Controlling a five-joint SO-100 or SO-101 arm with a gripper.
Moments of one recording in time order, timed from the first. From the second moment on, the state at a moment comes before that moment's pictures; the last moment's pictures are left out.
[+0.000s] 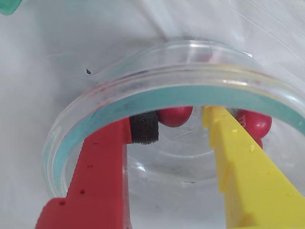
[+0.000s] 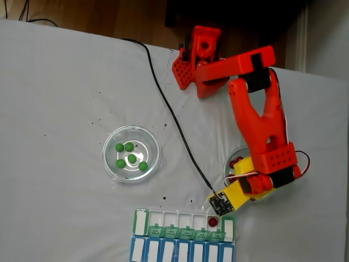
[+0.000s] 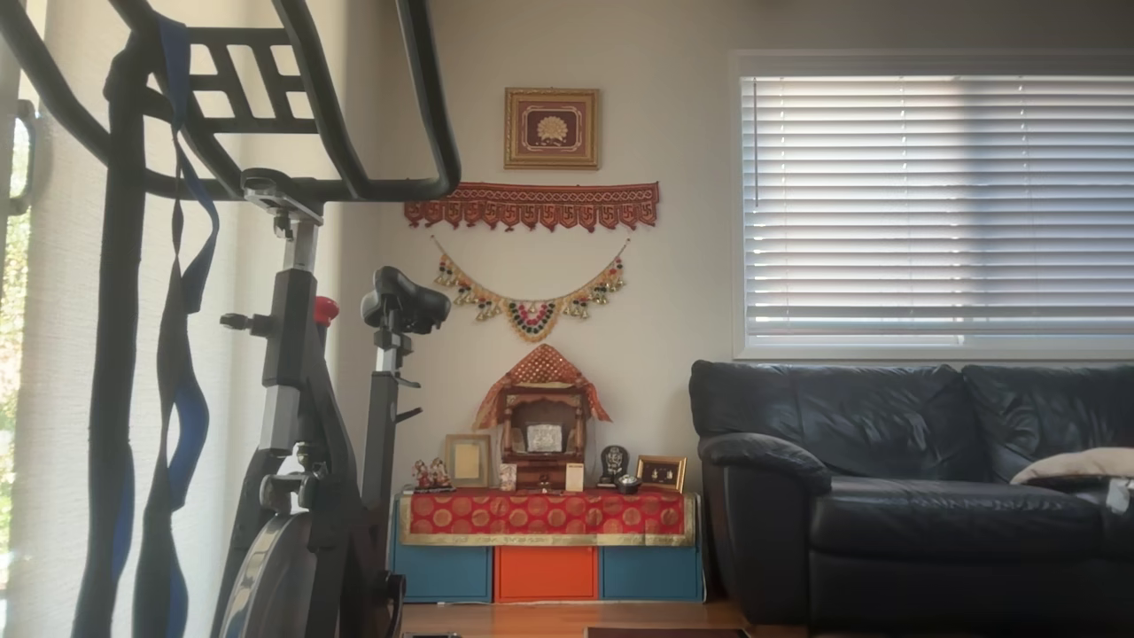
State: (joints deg) arm -29.0 88.7 92.9 69.6 -8.4
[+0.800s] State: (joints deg) arm -29.0 88.7 92.9 68.9 -7.6
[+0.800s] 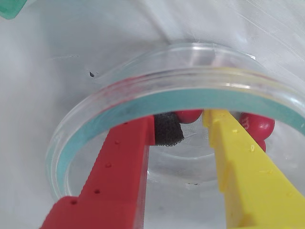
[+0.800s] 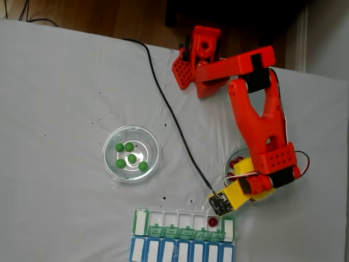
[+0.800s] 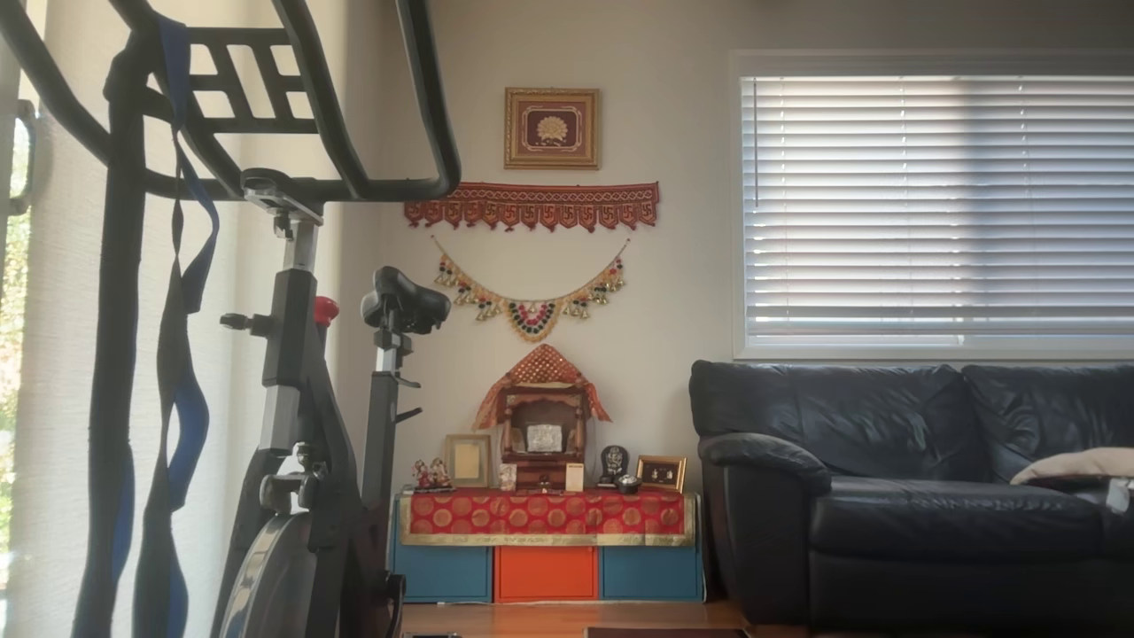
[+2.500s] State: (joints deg) arm -29.0 95.2 94.2 72.5 -5.4
